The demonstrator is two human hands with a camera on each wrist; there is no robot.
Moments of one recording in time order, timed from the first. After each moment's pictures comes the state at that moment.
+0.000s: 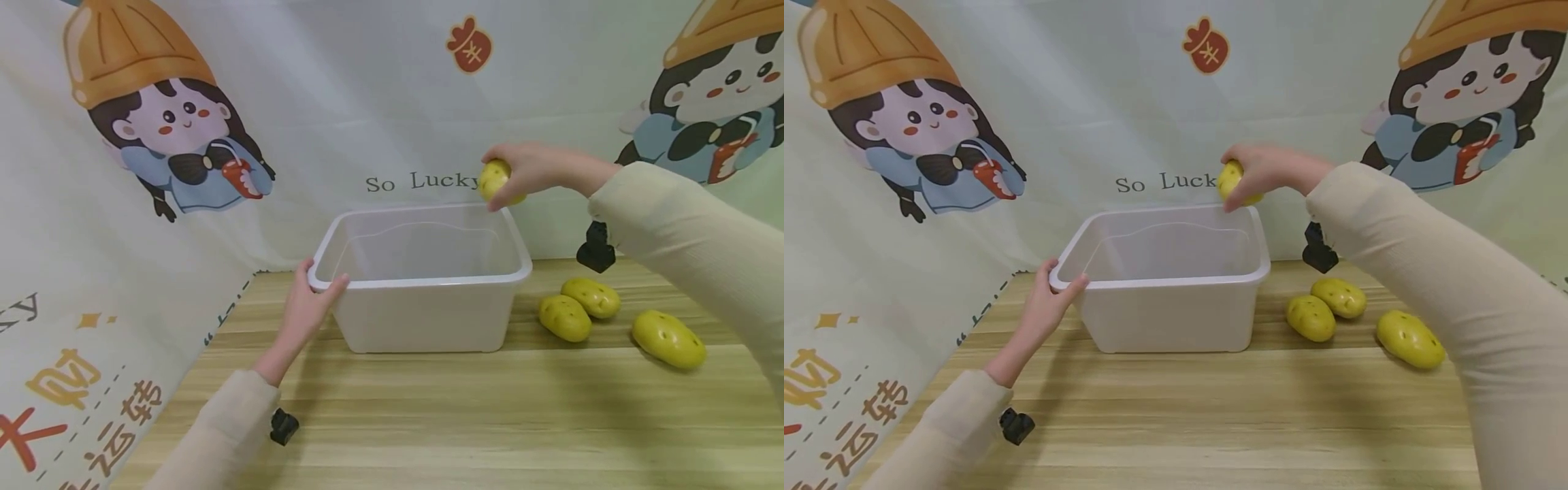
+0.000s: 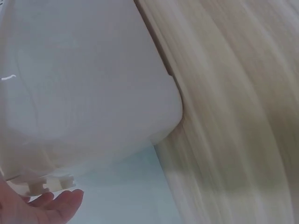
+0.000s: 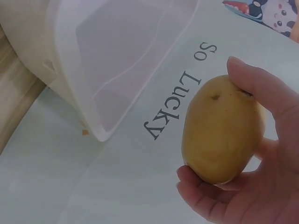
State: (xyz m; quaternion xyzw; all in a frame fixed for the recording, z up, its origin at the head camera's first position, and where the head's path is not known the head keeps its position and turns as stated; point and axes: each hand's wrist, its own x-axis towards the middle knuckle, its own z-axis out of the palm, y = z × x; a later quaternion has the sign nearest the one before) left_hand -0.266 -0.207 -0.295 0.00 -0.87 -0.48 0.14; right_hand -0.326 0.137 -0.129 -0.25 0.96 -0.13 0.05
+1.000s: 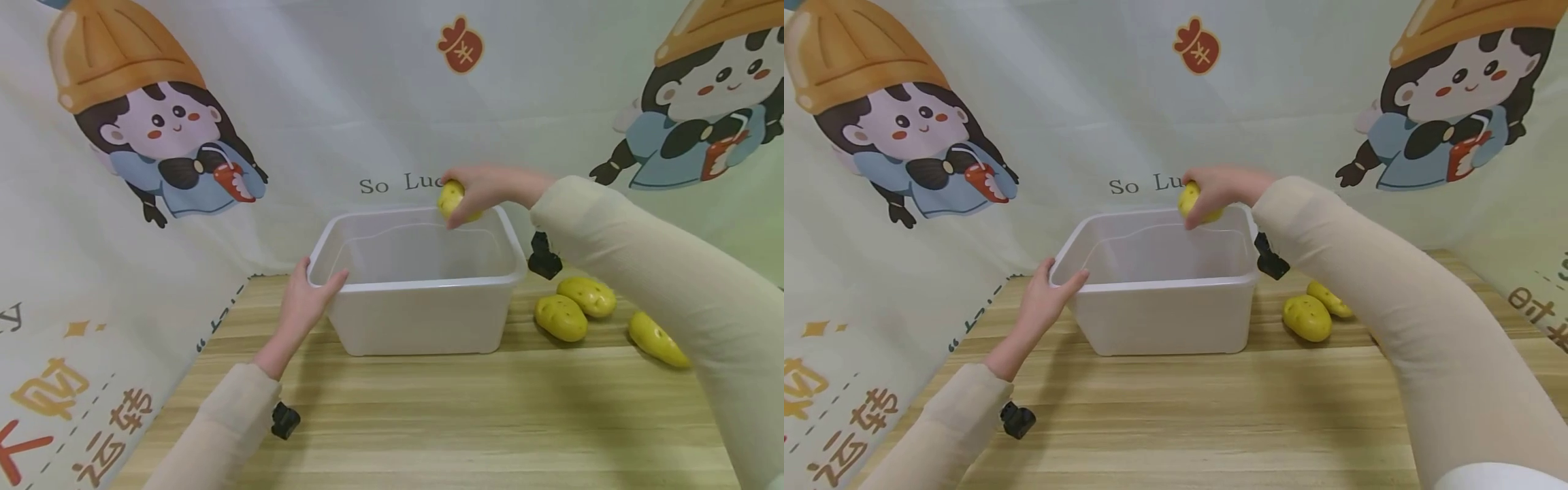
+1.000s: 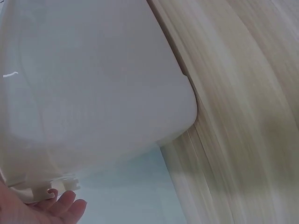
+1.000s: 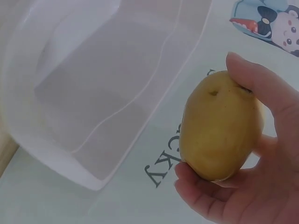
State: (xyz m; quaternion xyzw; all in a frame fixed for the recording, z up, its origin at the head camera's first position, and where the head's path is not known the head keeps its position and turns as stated) left_hand -0.280 -0.199 -0.287 0.03 -0.89 -0.43 0.14; right_hand -0.342 0.097 -0.150 -0.26 0.95 -0.13 0.07
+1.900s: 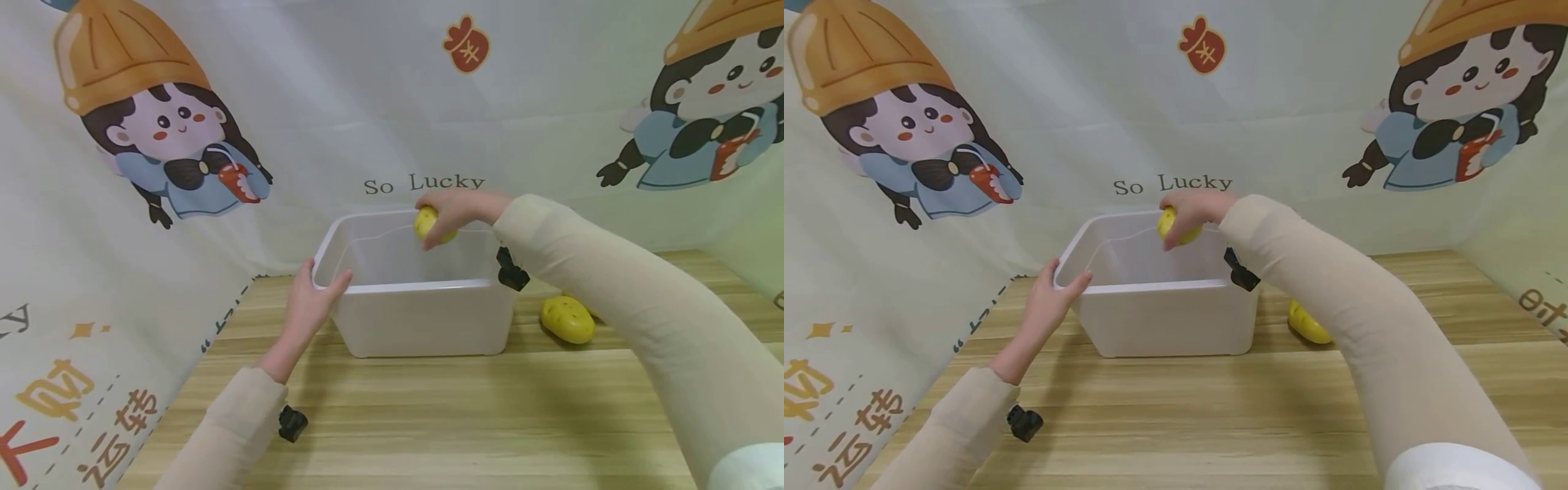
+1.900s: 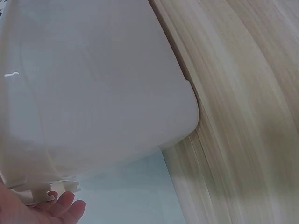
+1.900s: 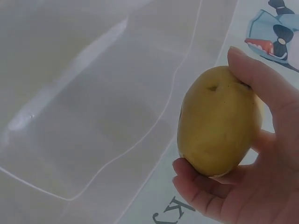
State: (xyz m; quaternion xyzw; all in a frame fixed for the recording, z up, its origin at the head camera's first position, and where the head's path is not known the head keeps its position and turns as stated) left_hand -0.278 -0.199 -0.290 0.02 -0.88 -0.46 0.15; right_hand -0.355 0.054 -0.179 -0.28 0.95 -0.13 0.10
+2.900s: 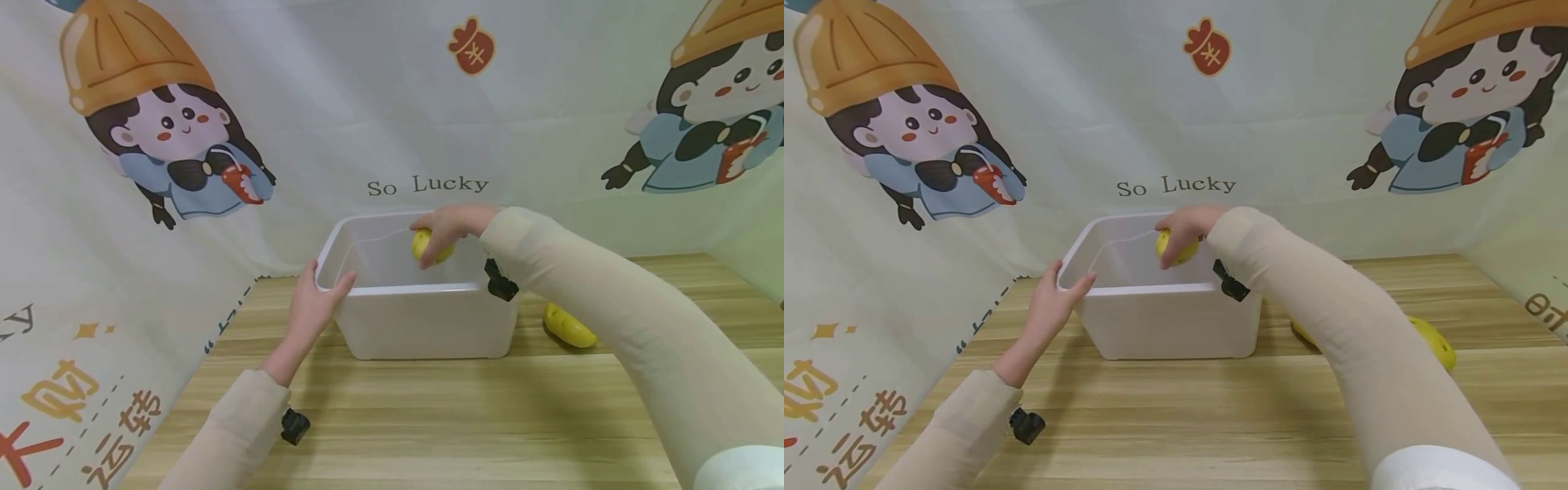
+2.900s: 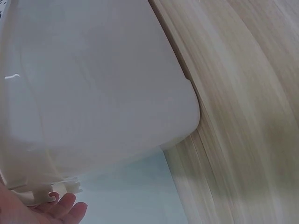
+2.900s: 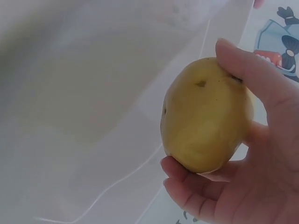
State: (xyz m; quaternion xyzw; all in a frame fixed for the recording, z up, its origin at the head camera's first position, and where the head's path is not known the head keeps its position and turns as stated) left_hand -0.277 -0.198 -0.290 0.02 -0.88 -0.45 0.16; right_hand -0.356 0.036 -0.193 -0.26 0.95 -0.09 0.18
